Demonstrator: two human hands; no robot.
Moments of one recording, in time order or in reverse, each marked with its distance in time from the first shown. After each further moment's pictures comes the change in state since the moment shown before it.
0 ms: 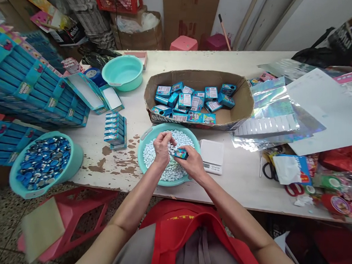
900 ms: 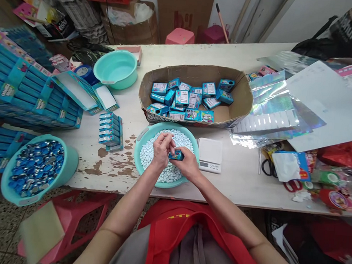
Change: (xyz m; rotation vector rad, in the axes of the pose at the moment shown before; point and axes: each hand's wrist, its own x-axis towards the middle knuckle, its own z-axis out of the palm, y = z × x) left_hand -0.007 0.014 0.002 -0.008 -0.196 -0.128; right_hand 0.001 -0.003 0.012 0.206 0.027 0.036
